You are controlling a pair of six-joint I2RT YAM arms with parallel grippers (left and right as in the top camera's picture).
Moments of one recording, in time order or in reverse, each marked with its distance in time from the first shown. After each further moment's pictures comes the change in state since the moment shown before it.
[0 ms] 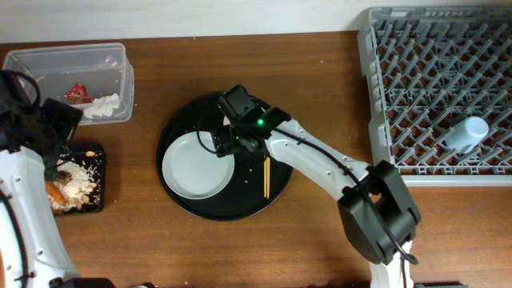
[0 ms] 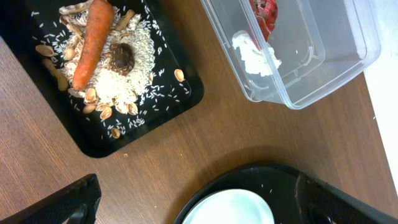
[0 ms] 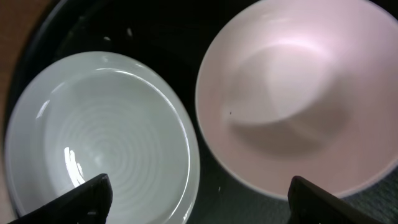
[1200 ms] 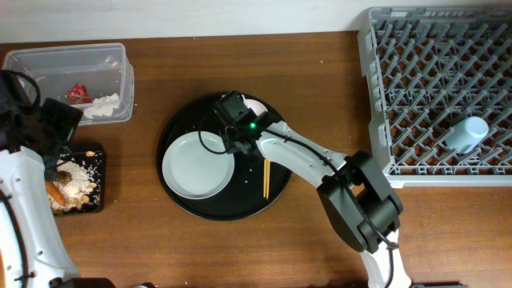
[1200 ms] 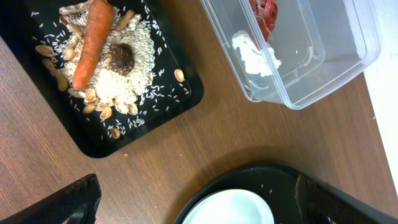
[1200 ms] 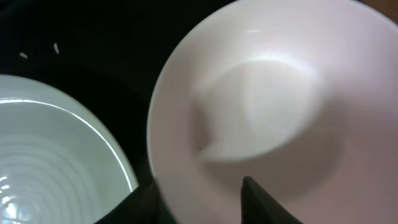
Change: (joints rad) left arm 0.000 0.000 0.000 0.000 0.000 0.000; right arm 0.008 0.108 0.000 0.108 0.143 -0.063
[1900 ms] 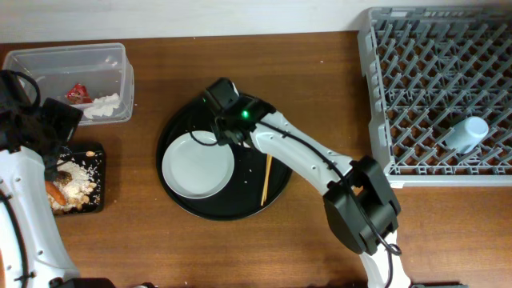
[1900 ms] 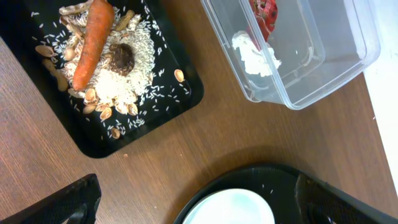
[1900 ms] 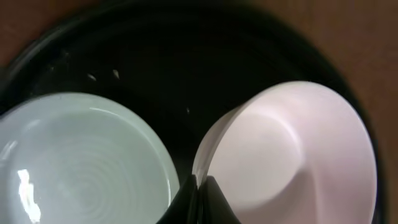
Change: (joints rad) left arm 0.000 0.000 0.000 0.000 0.000 0.000; right arm 0.023 0.000 0.242 -0.238 0.014 -0.026
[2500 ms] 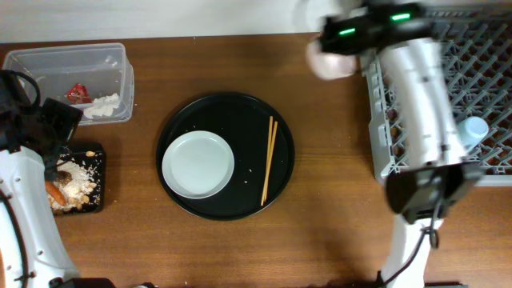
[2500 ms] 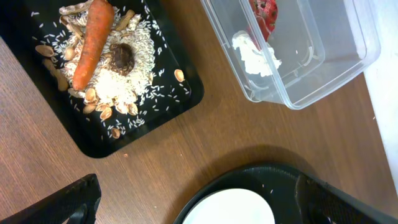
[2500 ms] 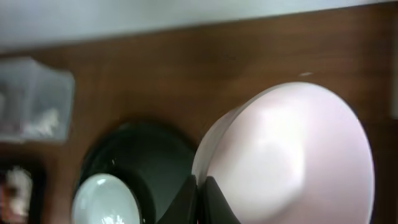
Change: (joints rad) left arm 0.000 0.000 0.000 0.000 0.000 0.000; right arm -0.663 -0.002 0.584 -0.441 -0.529 -0.092
